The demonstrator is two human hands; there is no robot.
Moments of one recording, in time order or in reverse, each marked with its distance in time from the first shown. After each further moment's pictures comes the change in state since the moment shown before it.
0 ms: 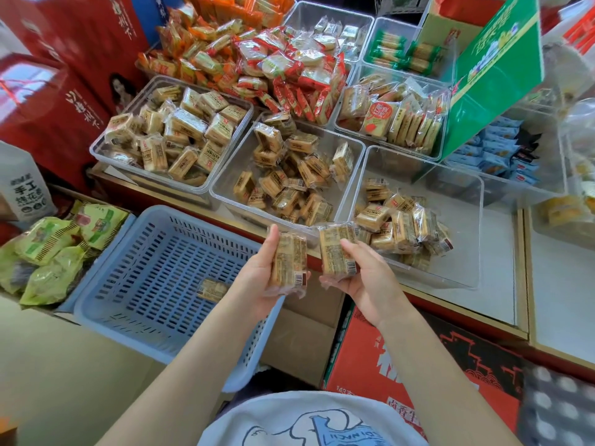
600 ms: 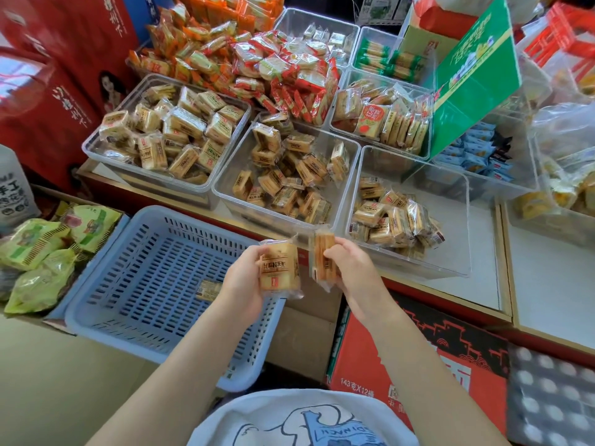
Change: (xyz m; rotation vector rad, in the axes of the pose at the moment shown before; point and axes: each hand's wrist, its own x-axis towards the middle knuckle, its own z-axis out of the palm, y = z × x) left_hand -0.008 0.000 -0.046 -0.055 0.161 -0.023; right_hand -0.018 0.026 0.043 -0.347 0.075 -0.101
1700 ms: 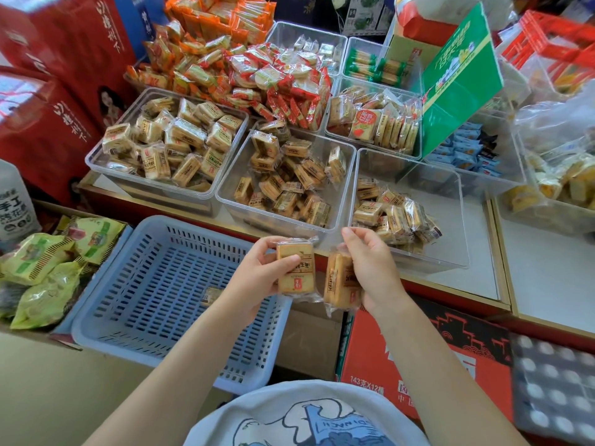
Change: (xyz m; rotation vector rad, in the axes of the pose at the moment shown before) left_hand -0.016 0.014 -0.020 0.363 -0.347 0.217; right_hand -0.016 -0.012 0.010 -0.002 0.267 -0.102
